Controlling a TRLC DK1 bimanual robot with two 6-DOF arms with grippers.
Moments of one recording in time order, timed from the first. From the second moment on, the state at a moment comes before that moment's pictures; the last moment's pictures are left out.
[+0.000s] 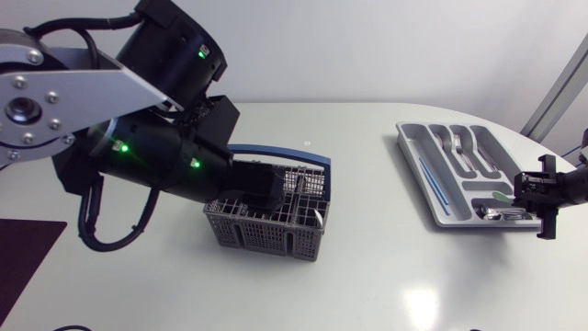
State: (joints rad) left arm -0.75 1.35 1.18 -0.79 0.07 -0.40; right arm -0.61 1.85 1.07 -0.32 -0.18 -1.82
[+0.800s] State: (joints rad) left arm -0.79 1.30 1.11 -0.80 0.04 -0.40; right arm -0.50 1.55 0.88 -0.28 -0.15 -1.69
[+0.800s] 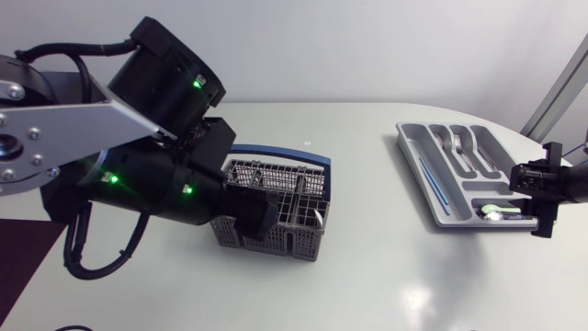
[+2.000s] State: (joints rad) left arm -0.83 1.34 1.04 -0.77 0.05 -0.47; right arm 0.31 1.26 0.87 -0.77 -0.10 -0.74
